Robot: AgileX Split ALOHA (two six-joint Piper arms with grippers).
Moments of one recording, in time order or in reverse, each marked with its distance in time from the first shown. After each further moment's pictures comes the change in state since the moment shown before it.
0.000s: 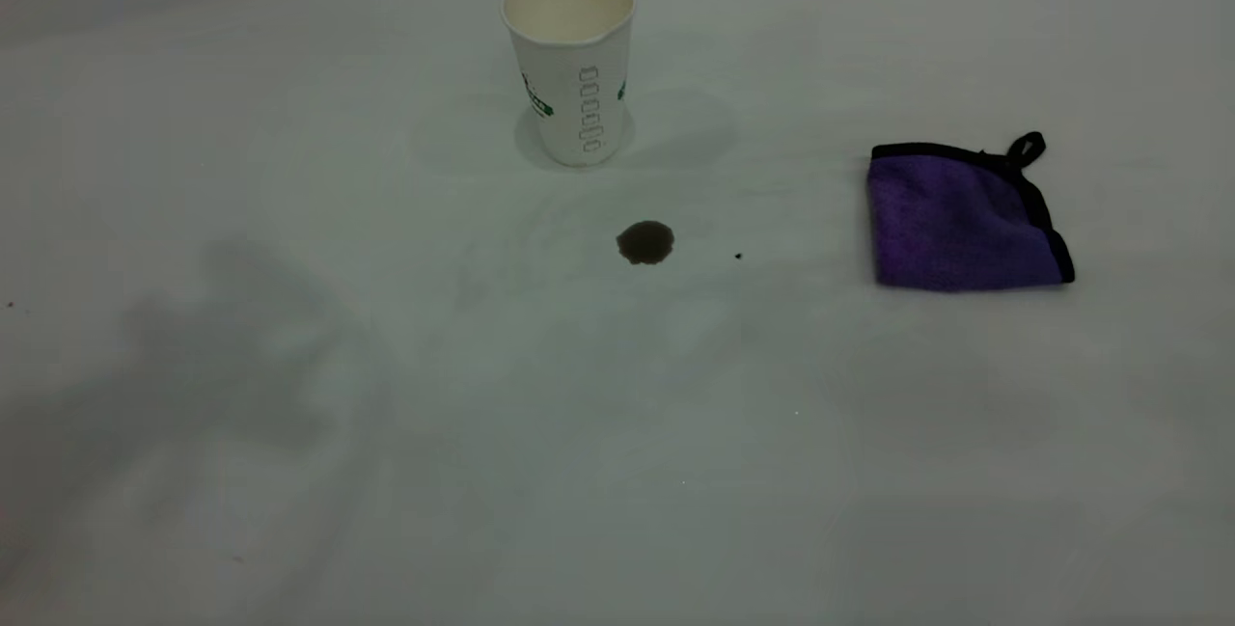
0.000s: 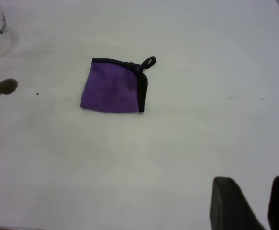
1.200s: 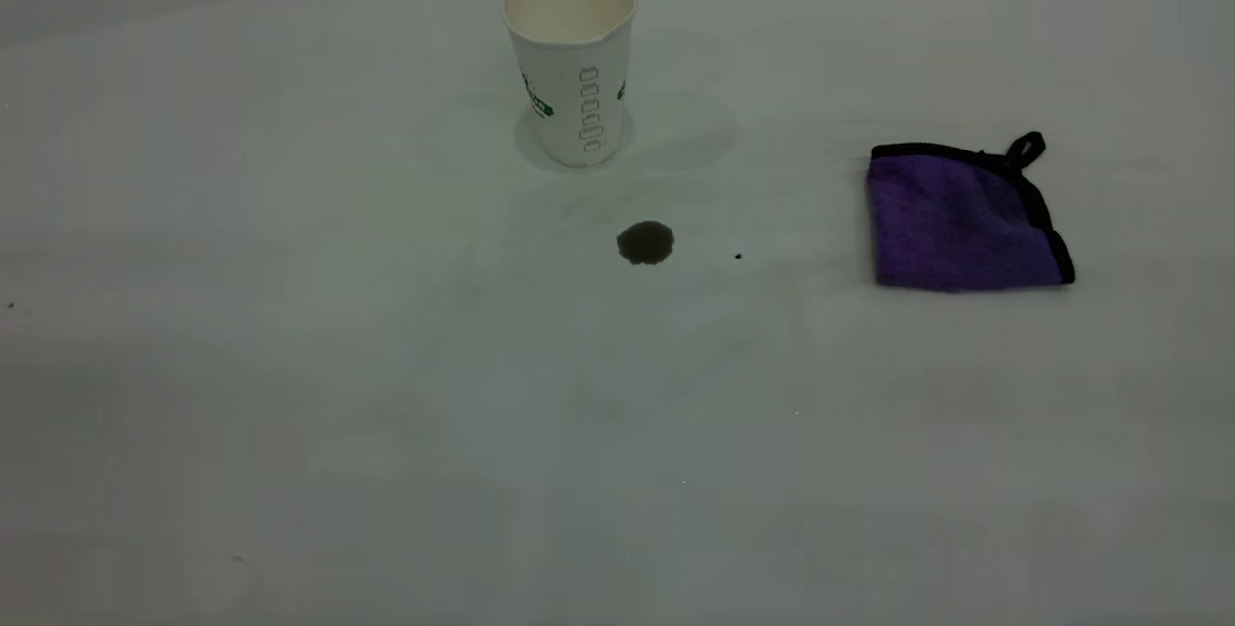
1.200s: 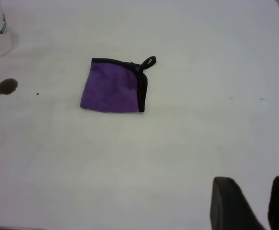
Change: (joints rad) left arm 0.205 -1.119 0.942 0.268 -0.051 -0.333; right arm 0.000 0.000 0.000 0.000 0.000 0.000
